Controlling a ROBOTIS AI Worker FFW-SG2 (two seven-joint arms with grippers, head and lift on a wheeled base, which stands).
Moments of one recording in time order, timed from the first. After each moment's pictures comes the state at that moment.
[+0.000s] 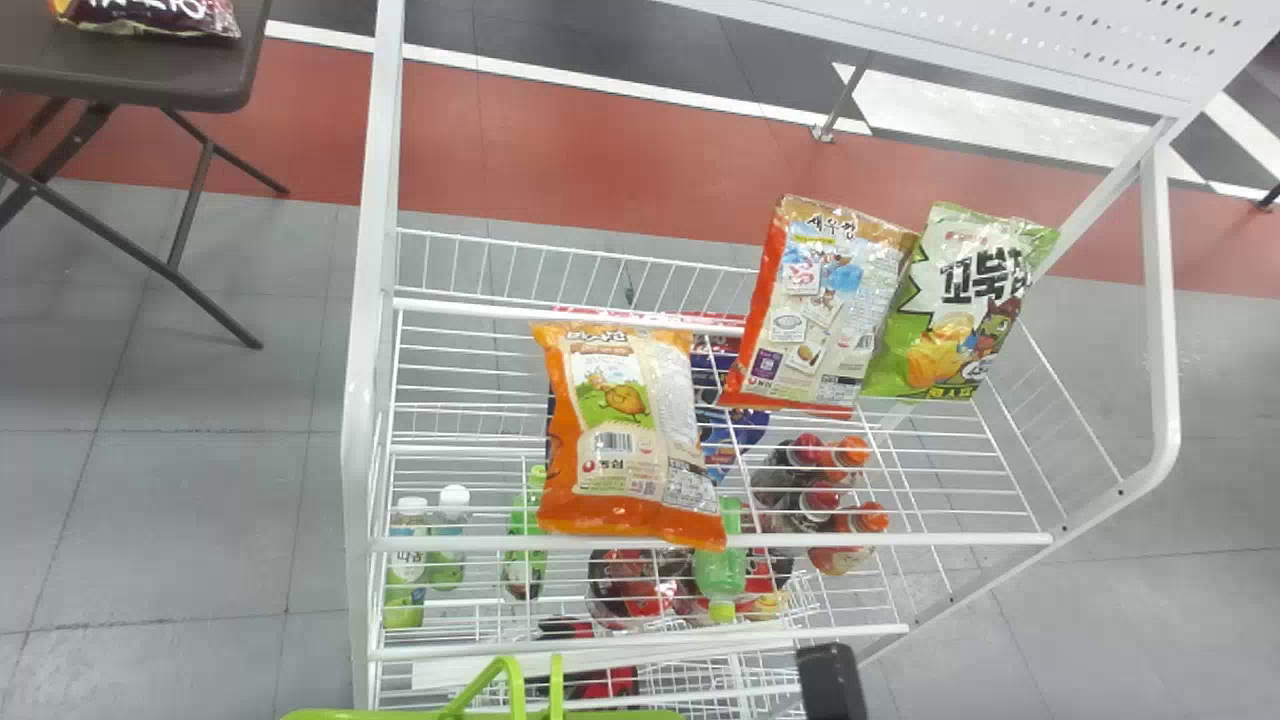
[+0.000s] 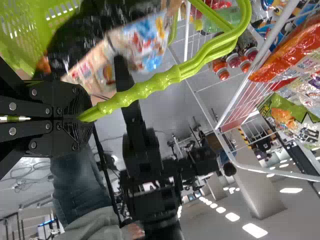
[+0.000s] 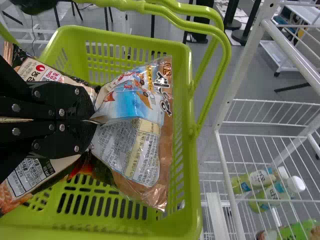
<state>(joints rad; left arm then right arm) 0.82 0.19 -0.25 -2.35 0.38 1.02 -0.74 0.72 -0.13 -0.27 -2.30 -0.43 1.41 0.62</state>
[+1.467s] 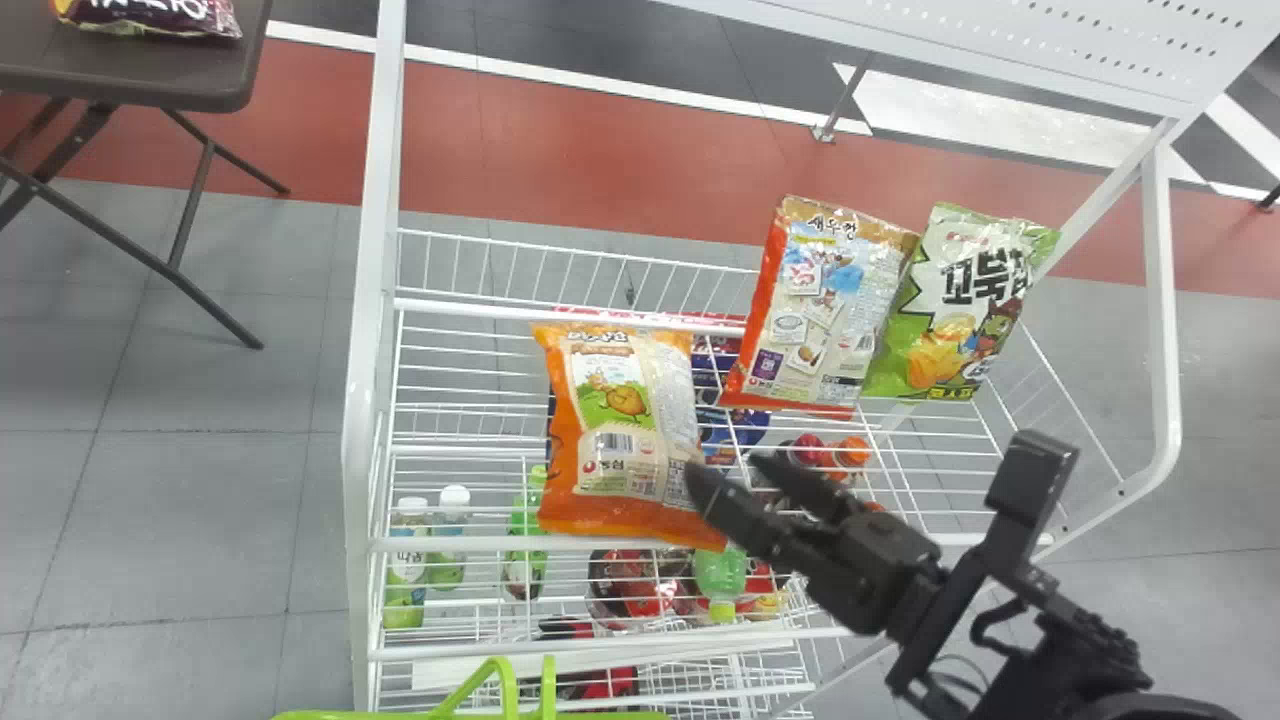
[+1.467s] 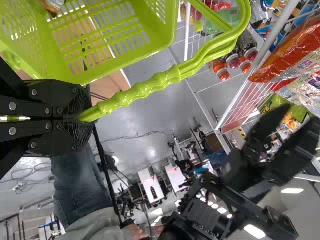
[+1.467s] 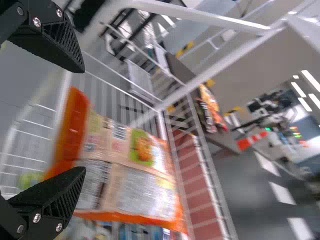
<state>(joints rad) 0.83 0.19 -0.24 -2.35 0.37 1.02 -0.74 0.62 -0.05 -0.43 -2.39 -0.49 0.77 0.56</state>
